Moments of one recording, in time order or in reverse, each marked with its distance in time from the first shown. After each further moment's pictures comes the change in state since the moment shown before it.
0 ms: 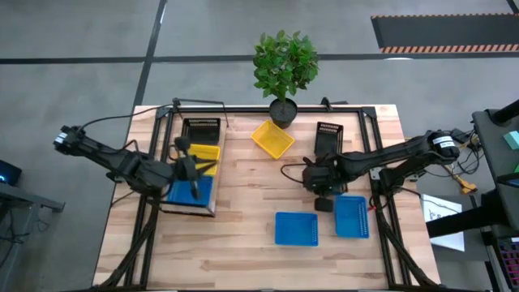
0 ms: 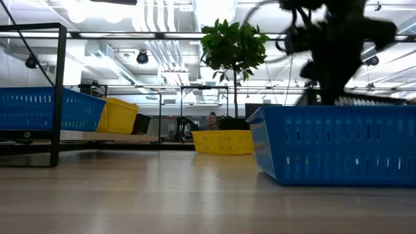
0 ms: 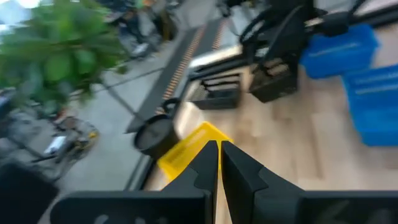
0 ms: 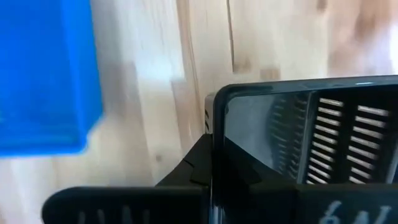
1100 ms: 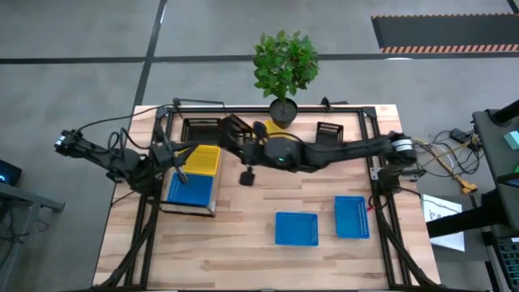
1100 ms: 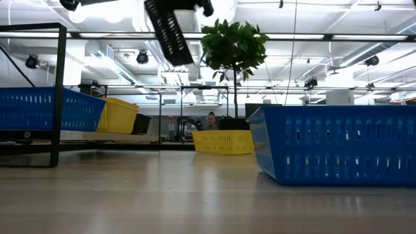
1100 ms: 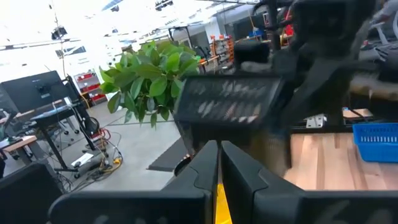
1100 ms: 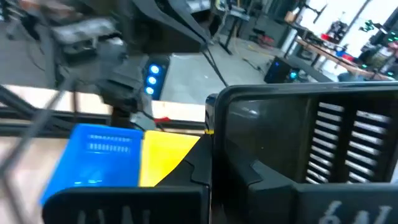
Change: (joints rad) left arm 0.000 -0.327 -0.269 0.415 -0.143 0.152; right arm -0.093 0.393 0.552 0.973 0.321 -0.448
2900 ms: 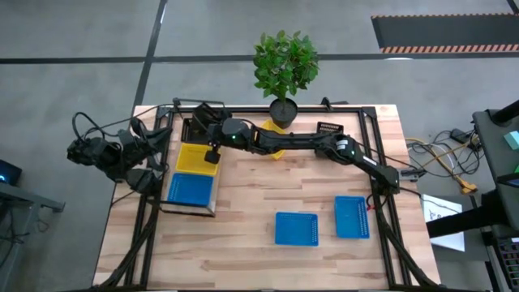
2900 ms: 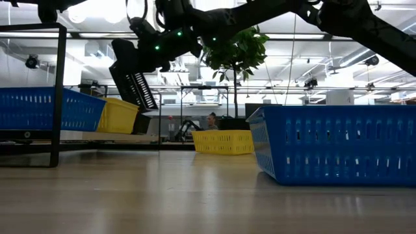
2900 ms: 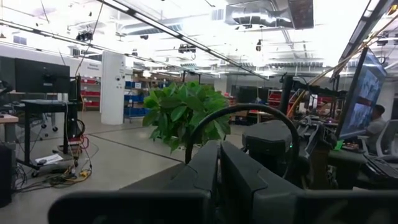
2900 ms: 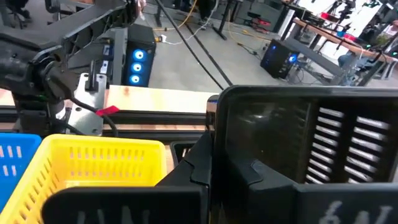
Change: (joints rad) left arm 0.000 -0.367 -0.130 0.075 0.003 -0.046; right arm -0.204 0.588 0.579 -0.003 -0.165 -0.020
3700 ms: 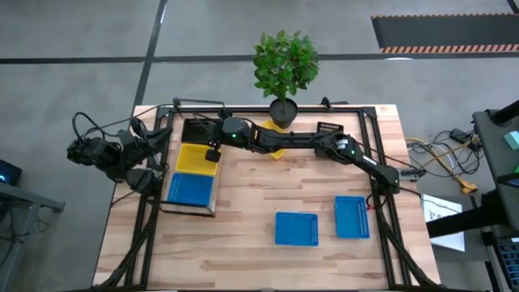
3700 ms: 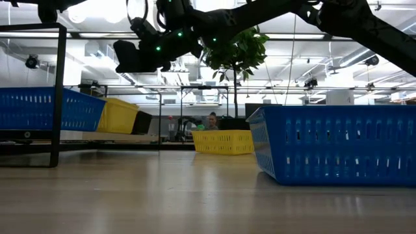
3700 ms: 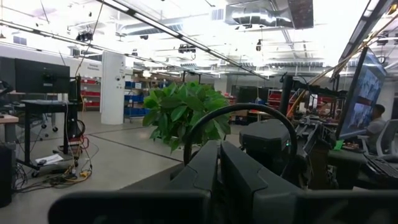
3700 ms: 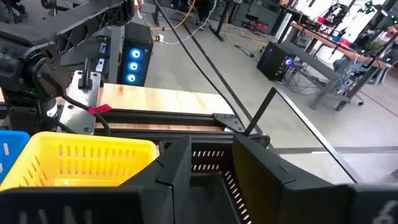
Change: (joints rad) left arm 0.000 0.001 0.000 0.000 0.000 0.001; right arm -0.004 0.000 0.000 0.003 0.000 -0.034
